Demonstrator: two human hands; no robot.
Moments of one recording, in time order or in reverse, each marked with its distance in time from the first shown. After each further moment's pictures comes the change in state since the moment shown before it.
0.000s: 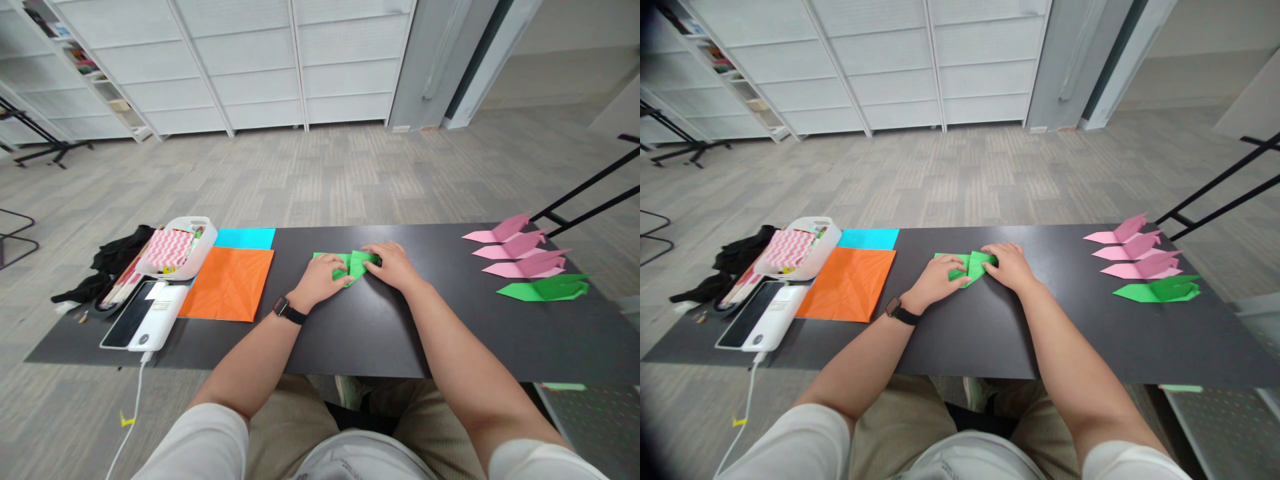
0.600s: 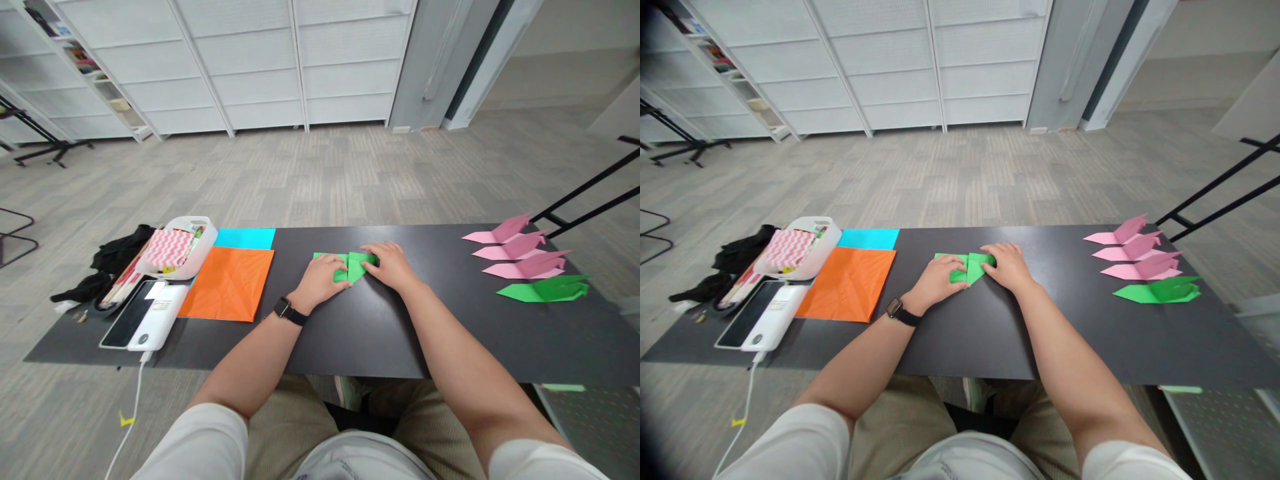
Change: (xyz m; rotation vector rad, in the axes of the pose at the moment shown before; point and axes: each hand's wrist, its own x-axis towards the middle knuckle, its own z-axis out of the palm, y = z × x) left_hand 0.000 0.002 -0.003 0.065 -0.064 -0.003; right_hand 0.002 -0.002 0.004 -0.088 -0.046 0.034
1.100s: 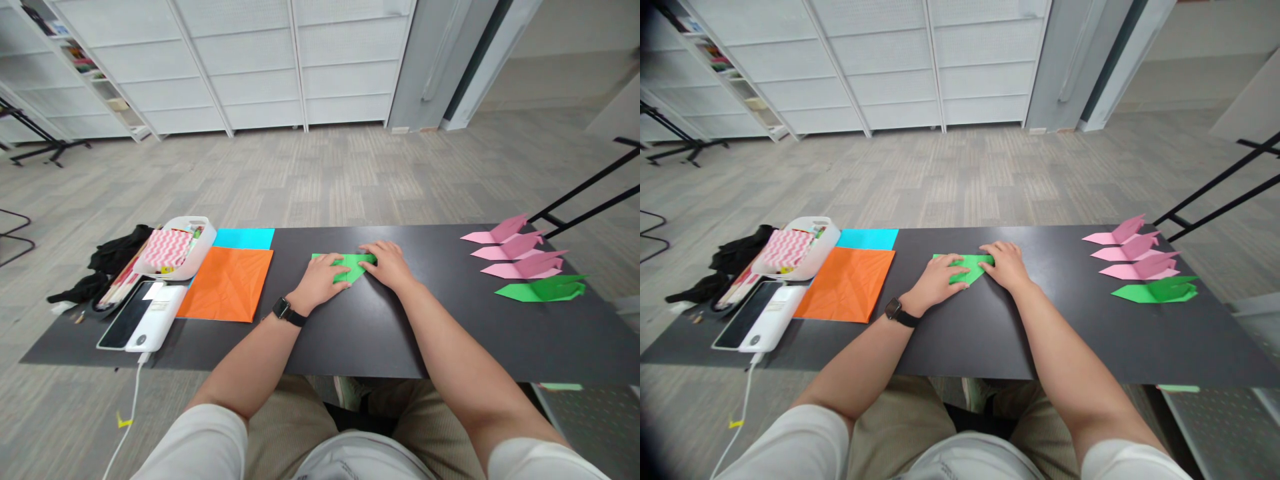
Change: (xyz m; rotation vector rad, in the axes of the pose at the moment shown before) left_hand -0.005 -0.003 0.005 0.087 -0.013 0.029; right_hand 0.002 -0.001 0.006 -0.028 0.023 0.033
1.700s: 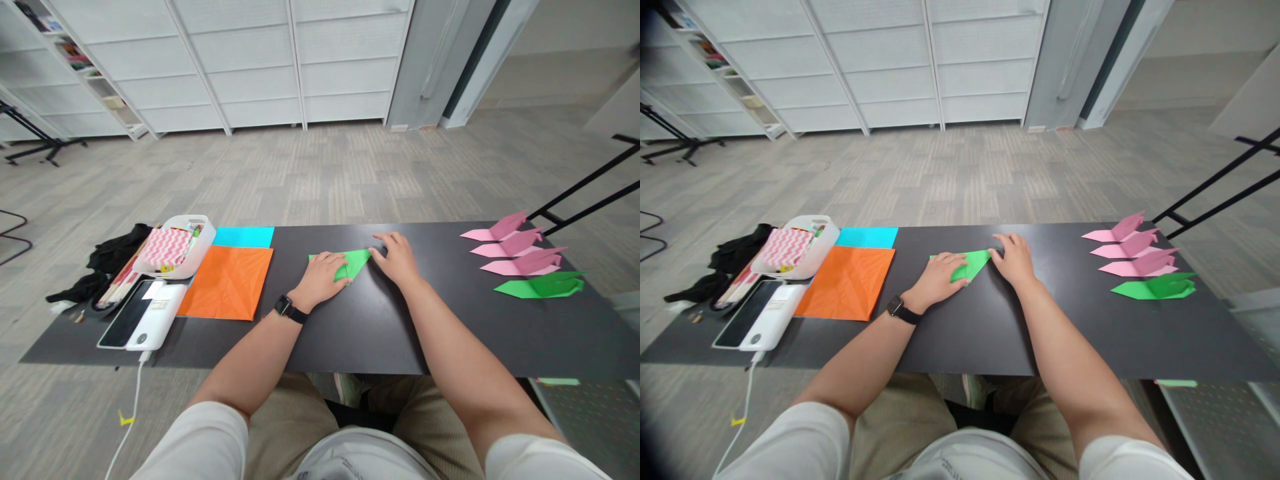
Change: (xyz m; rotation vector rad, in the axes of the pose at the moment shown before) left_hand 0.001 0.005 -0.003 -0.041 -0.004 -0.035; right_hand -0.002 0.009 -0.005 0.046 0.180 0.168
